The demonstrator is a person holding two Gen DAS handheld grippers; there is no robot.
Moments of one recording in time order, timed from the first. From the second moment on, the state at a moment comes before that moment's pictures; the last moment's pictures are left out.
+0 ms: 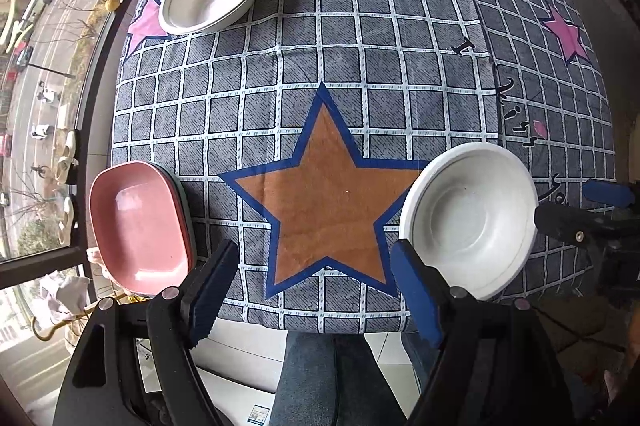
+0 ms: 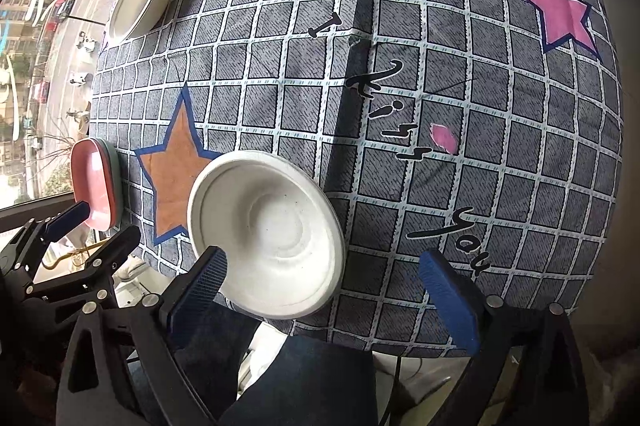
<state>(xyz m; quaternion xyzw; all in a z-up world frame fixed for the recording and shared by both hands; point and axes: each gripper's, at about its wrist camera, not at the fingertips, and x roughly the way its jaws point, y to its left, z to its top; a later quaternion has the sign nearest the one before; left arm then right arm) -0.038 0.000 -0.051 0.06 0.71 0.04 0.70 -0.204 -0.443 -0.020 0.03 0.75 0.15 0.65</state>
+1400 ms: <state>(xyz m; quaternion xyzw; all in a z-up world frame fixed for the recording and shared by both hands) 0.121 0.158 -0.063 0.02 0.67 0.06 0.74 -0.108 -0.309 -0.002 0.06 0.73 0.12 0.67</state>
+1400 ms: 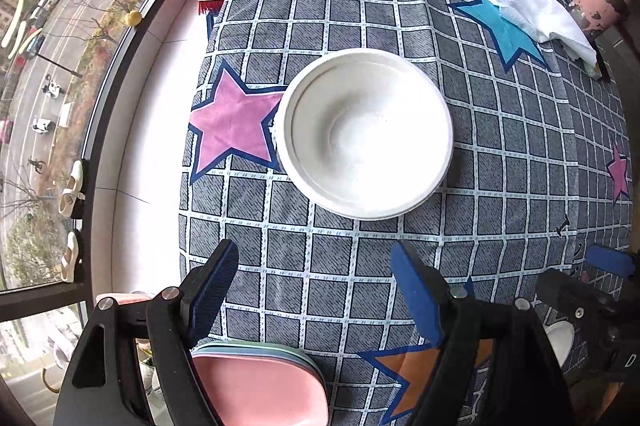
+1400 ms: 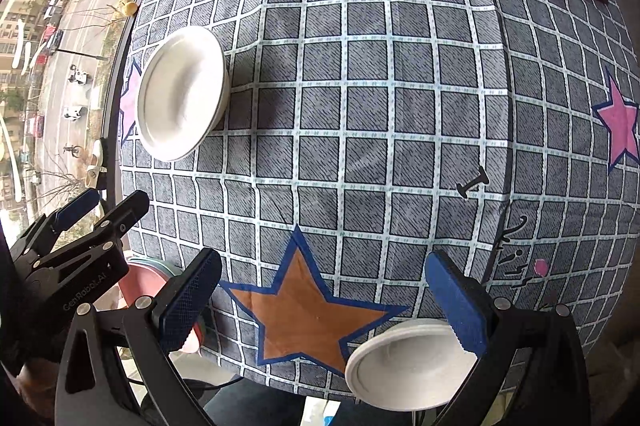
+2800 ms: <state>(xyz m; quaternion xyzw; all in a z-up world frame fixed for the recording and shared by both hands) 0.186 0.110 -0.141 0.03 0.68 0.00 0.73 -0.060 -0.231 -0.087 0.05 0.74 0.11 0.66</state>
